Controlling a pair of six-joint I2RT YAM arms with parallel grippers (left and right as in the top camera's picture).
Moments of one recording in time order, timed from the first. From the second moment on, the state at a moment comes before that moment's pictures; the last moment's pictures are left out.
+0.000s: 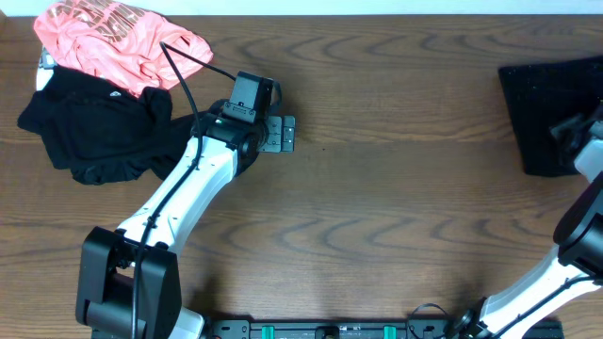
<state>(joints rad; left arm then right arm) -0.35 1.66 1.20 -0.57 -0.04 -0.26 -0.56 2.07 1.23 -0.09 0.09 0.56</state>
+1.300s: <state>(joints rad) -0.35 1.66 1.20 -0.56 -0.04 -0.26 -0.48 1.27 1.22 -0.32 -0.30 0.29</state>
